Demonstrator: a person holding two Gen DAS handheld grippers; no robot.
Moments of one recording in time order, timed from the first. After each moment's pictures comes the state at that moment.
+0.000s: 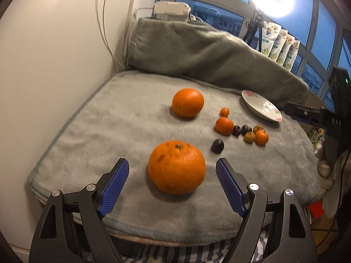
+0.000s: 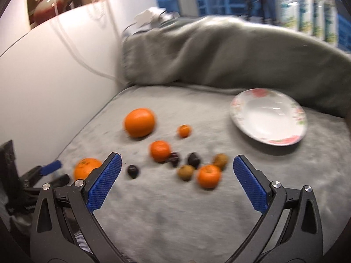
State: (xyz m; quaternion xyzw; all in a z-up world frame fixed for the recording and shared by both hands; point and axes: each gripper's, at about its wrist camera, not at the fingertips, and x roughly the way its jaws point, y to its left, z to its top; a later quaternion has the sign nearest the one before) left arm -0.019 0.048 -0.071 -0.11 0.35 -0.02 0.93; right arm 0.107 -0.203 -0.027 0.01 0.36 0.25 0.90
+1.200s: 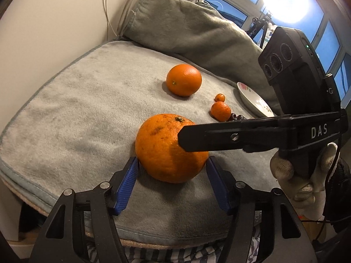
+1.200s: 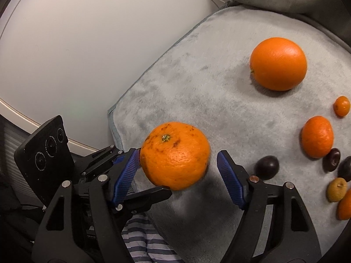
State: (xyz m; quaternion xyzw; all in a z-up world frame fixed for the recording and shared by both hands) left arm -0.004 0.060 -0.109 -0.19 0.38 -0.07 0.90; right arm 0.134 -0.037 -0.099 -0.02 0.53 0.48 0.70
